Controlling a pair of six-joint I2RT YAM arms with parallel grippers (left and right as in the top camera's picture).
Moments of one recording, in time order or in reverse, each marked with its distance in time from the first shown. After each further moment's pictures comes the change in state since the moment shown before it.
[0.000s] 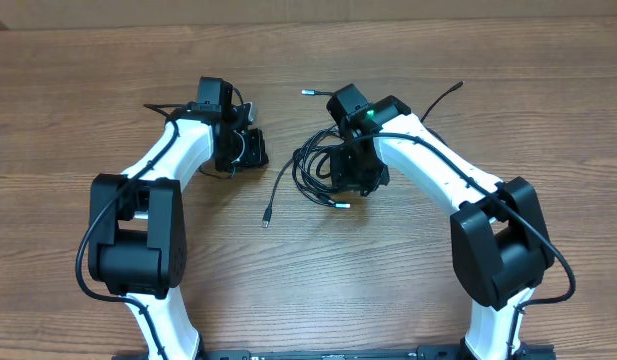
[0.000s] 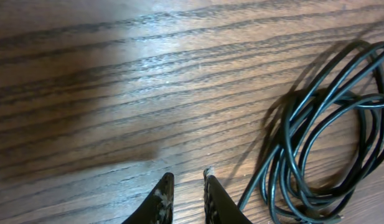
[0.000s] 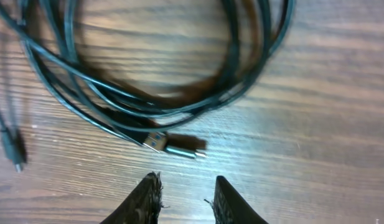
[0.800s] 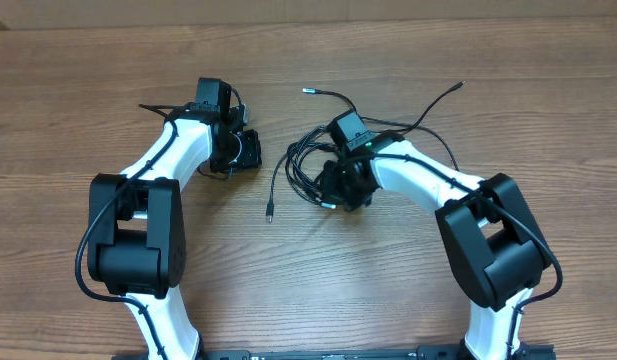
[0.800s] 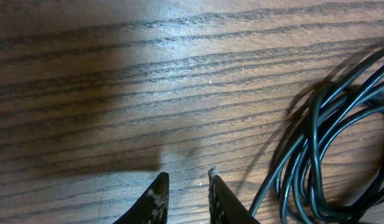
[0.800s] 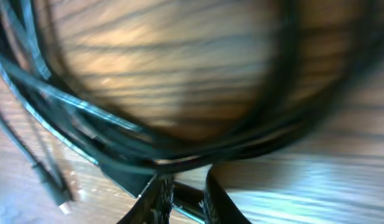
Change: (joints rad) left arm 0.008 0.000 0.000 -0.016 -0.085 -0.033; right arm 0.033 0.000 -0.263 0.449 -0.168 0.249
